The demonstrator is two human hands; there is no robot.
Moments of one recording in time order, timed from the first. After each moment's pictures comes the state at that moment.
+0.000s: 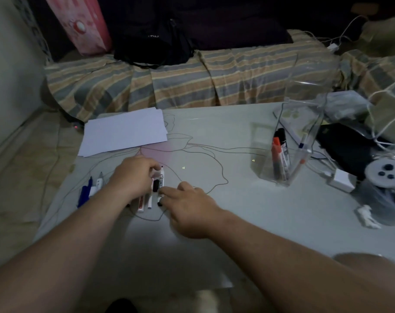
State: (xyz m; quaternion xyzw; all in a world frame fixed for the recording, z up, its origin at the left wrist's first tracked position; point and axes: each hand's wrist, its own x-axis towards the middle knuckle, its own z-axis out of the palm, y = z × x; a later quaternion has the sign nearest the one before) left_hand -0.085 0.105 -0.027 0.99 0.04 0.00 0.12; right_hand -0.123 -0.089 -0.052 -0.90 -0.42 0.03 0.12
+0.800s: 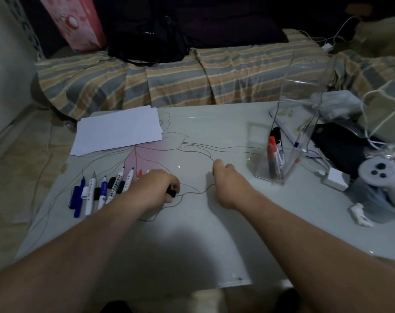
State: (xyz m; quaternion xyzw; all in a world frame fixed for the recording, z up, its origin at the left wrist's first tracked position) left_hand -0.095 0.067 -0.040 0.98 -0.06 -0.12 0.11; right_hand -0.079 -0.154 -0.036 -0.97 -0.12 0.12 0.17
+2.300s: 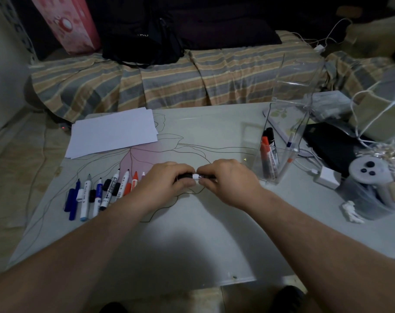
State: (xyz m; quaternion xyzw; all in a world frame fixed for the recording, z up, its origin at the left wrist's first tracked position) left_hand -0.097 0.032 -0.023 0.94 -0.19 0.02 0.27; right_hand -0.083 -0.179 -0.015 -0.95 -0.26 -0.05 0.17
